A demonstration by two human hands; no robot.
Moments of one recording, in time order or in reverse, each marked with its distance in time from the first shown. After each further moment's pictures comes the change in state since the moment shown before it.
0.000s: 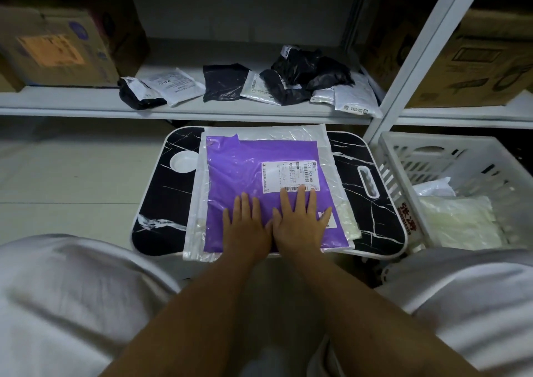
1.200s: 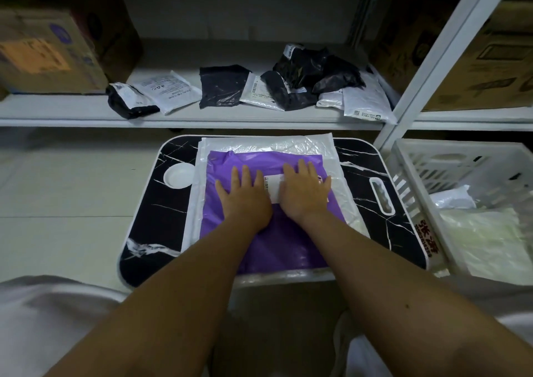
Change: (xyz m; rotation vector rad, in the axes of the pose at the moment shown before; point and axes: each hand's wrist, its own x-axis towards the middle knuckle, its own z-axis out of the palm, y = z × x) left_hand 0.092 0.003 -0.053 0.027 -0.013 -0.046; right_hand 0.104 -0.008 -0.043 0.081 0.038 -0.083
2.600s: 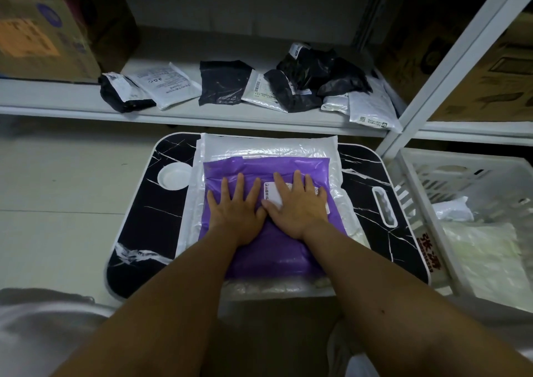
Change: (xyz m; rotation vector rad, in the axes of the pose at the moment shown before) left_hand 0.013 -0.032 0.026 0.023 -0.091 0.095; right_hand 0.009 0.011 0.023 -0.166 -0.163 -0.128
